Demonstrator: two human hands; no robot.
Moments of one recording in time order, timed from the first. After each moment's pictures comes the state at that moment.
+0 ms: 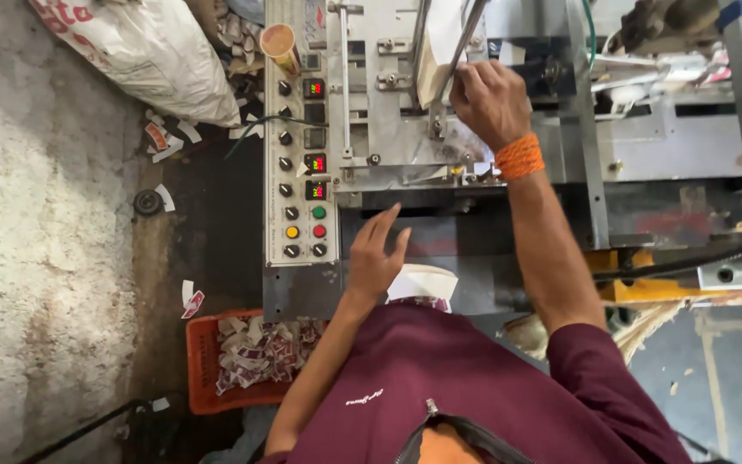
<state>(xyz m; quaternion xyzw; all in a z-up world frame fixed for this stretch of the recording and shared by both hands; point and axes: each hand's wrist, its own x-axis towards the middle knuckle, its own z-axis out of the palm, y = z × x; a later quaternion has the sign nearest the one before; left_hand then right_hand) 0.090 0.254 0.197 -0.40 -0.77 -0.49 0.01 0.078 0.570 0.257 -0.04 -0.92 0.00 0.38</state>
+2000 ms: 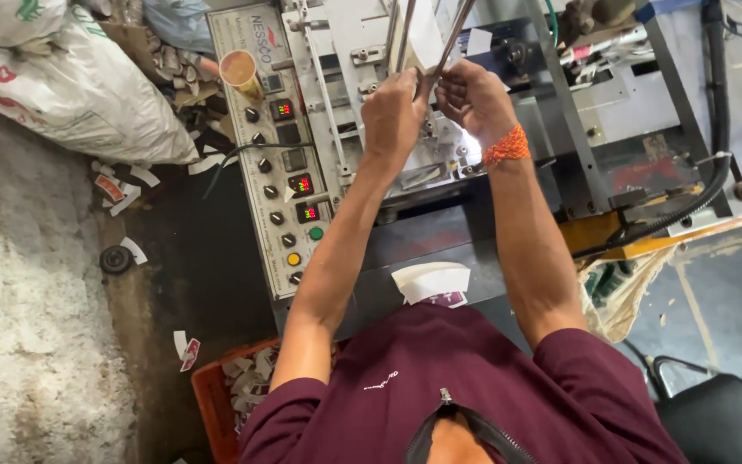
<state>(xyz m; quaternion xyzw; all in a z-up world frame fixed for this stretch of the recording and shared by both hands) -0.053 0.430 0.250 -0.46 -0.75 -0.46 0.10 0.056 0.567 0.238 -0.38 -0.36 0.81 0.26</state>
